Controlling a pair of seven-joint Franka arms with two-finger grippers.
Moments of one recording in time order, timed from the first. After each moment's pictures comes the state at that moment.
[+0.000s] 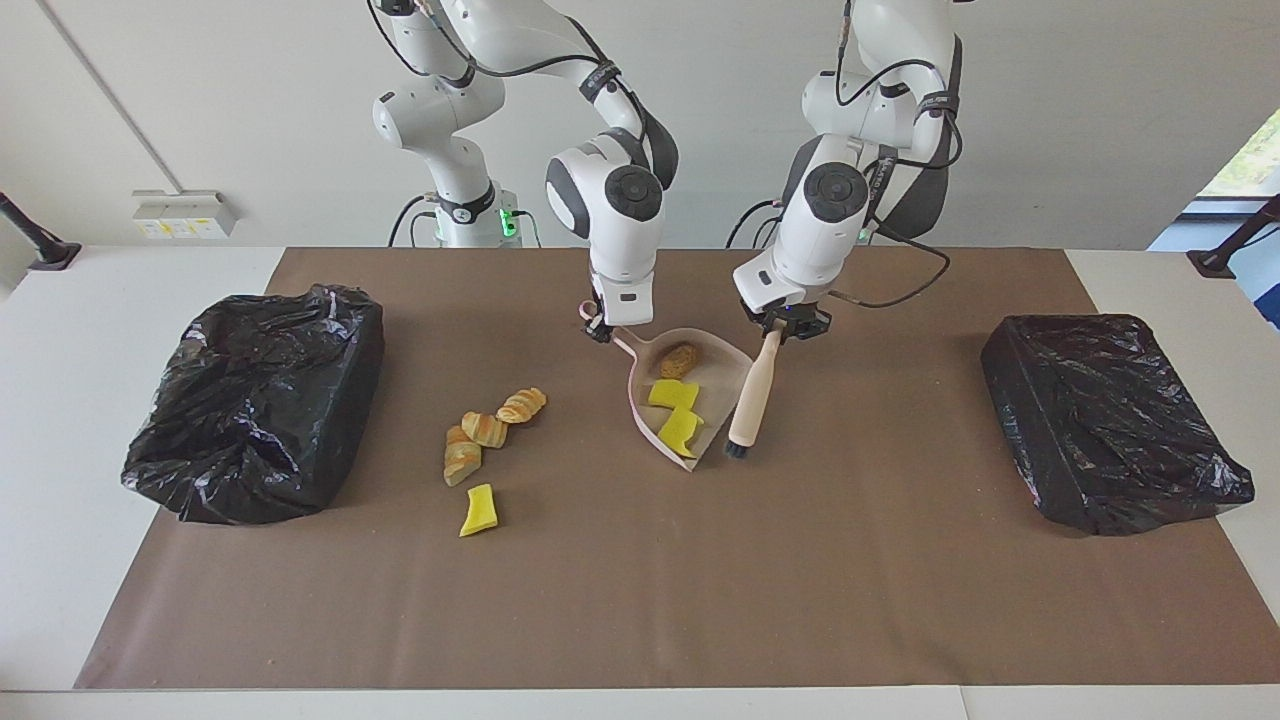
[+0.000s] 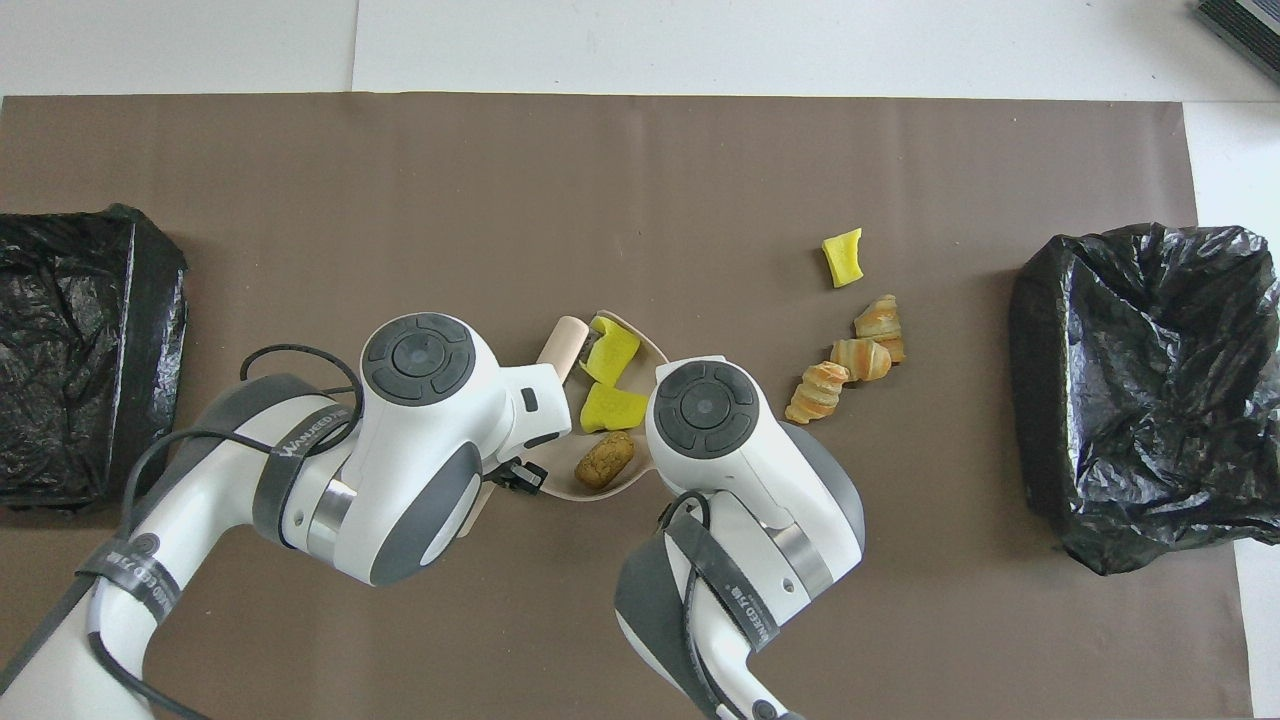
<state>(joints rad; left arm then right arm) -0.48 0.05 0.01 -2.04 -0.07 1.93 -0.02 0.66 0.20 -0.05 -1.96 0.02 1.95 -0.32</state>
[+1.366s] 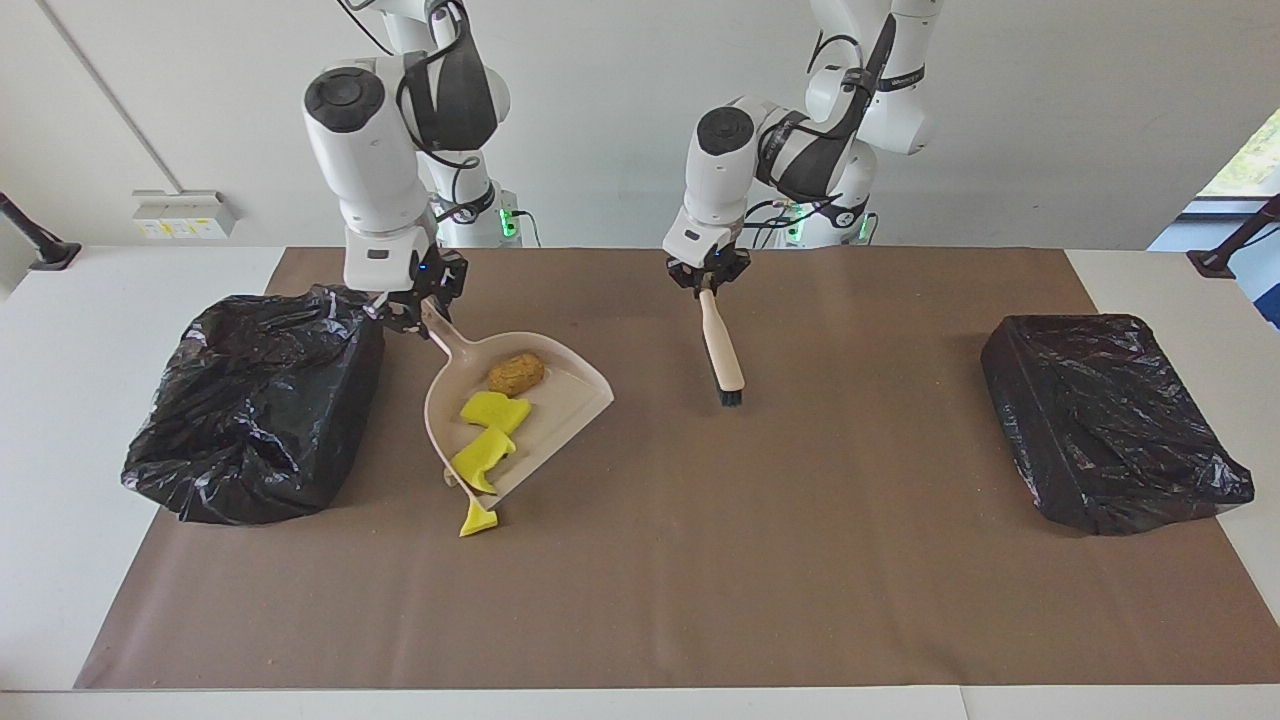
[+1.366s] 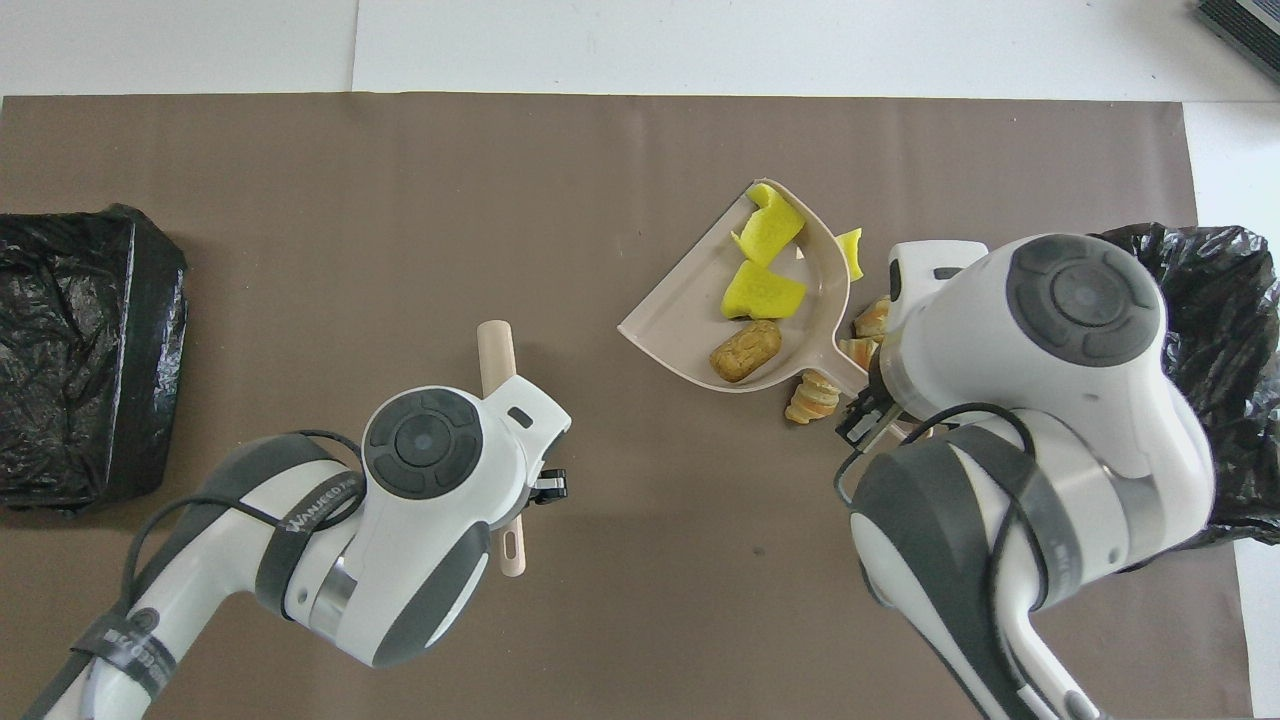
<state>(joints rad) -0.84 -0.09 -0.03 -2.28 -0.07 2.11 -0.86 0.13 -0.01 -0.07 -1.82 -0.04 1.75 -0.73</state>
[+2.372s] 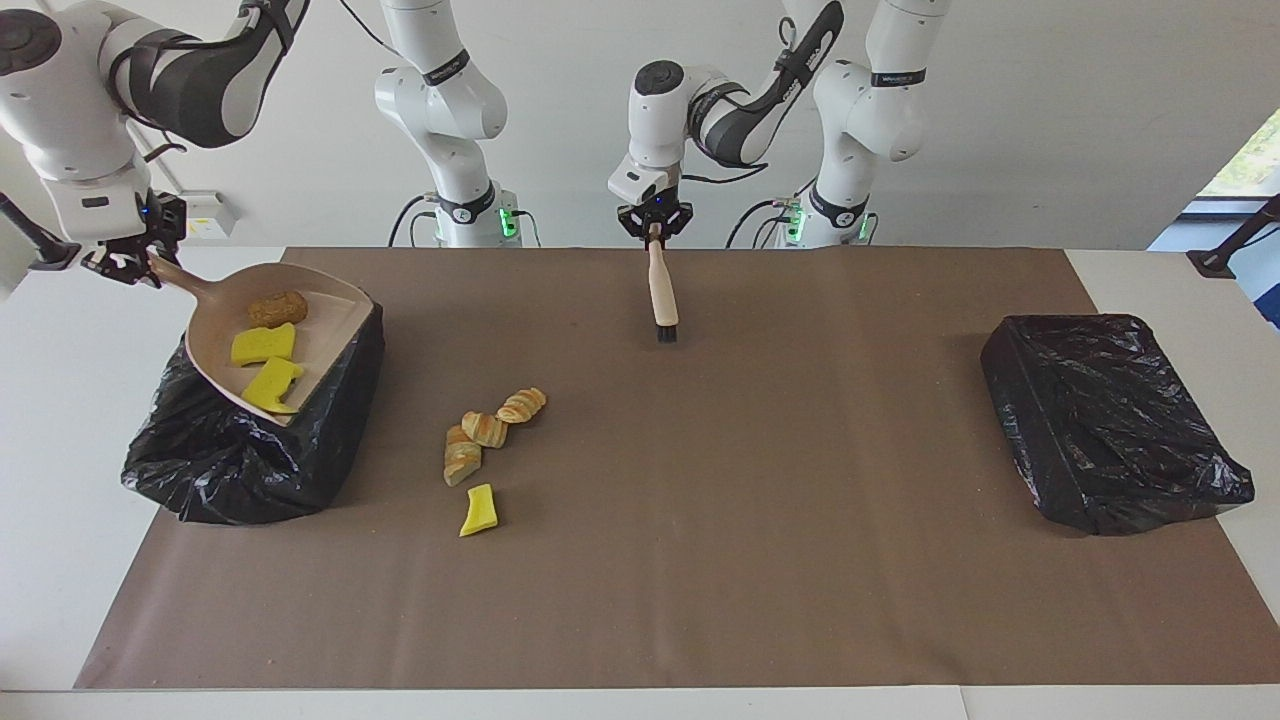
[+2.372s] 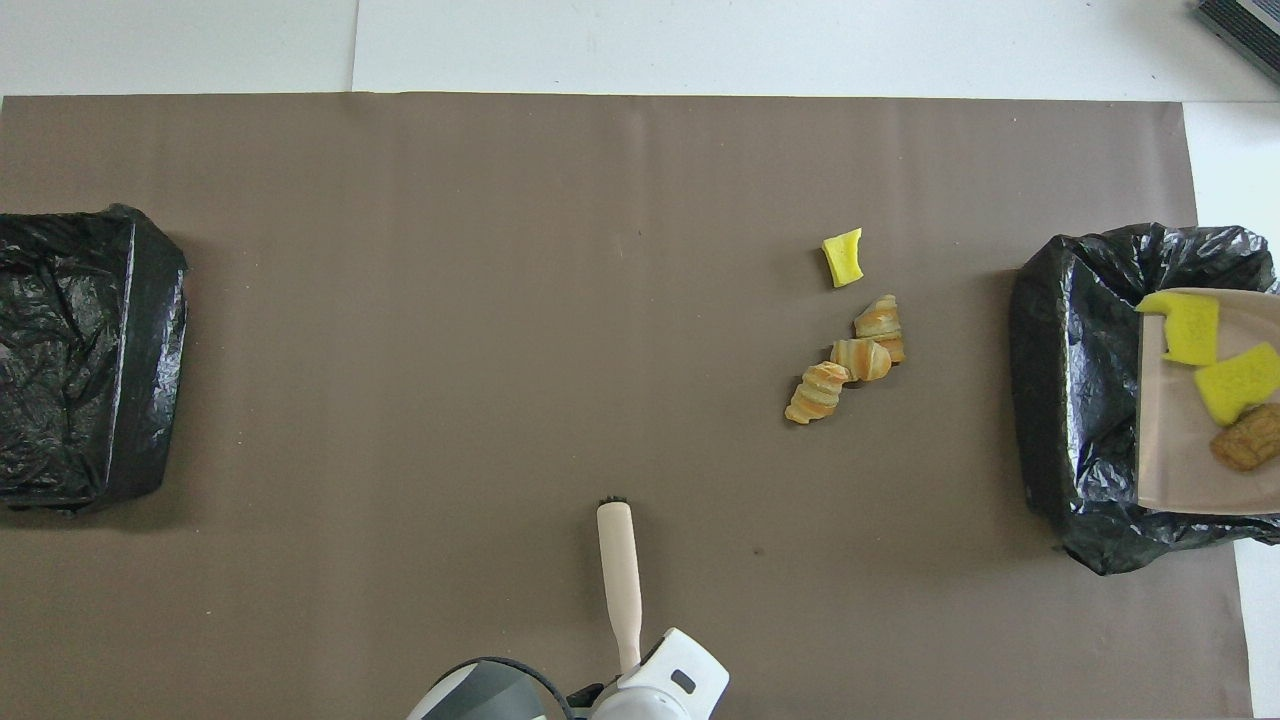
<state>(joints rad) -1.11 -0.12 -0.02 -2.43 -0.09 2.26 -1.09 -0.32 -0.03 -0.07 -1.80 -0.51 1.84 -1.68</state>
